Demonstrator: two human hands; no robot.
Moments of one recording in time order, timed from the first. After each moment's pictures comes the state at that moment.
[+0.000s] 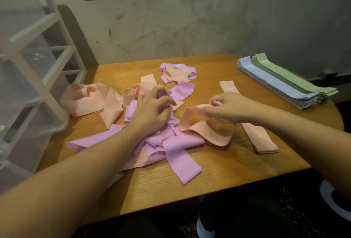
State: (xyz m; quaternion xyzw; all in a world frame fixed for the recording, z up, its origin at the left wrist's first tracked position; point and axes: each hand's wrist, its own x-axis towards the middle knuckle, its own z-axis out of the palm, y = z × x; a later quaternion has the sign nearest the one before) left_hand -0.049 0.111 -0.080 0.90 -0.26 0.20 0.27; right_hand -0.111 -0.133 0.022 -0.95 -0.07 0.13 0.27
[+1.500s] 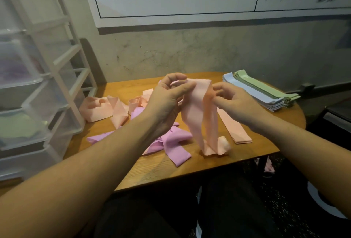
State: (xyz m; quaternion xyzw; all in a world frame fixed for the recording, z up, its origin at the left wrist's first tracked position) left_hand -0.185 0.041 0.064 0.52 -0.12 -0.06 0.84; right_hand -0.209 -0.144 0.059 -0.85 -0.10 -0.10 0.51
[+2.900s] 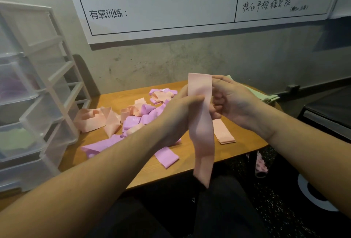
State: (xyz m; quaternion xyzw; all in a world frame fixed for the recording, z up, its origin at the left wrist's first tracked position) left_hand -0.235 -0.007 0.083 0.58 -0.26 -0.16 0.75; right_hand -0.221 -0.173 0.082 -0.61 -0.04 -0.02 0.79
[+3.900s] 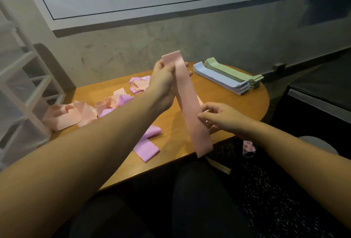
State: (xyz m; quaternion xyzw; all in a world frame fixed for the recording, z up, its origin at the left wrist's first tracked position) left_hand -0.149 -0.068 0.068 0.58 -0.05 -0.07 0.81; right_hand -0.237 -0.222 0.004 -0.83 0.00 0.09 0.55
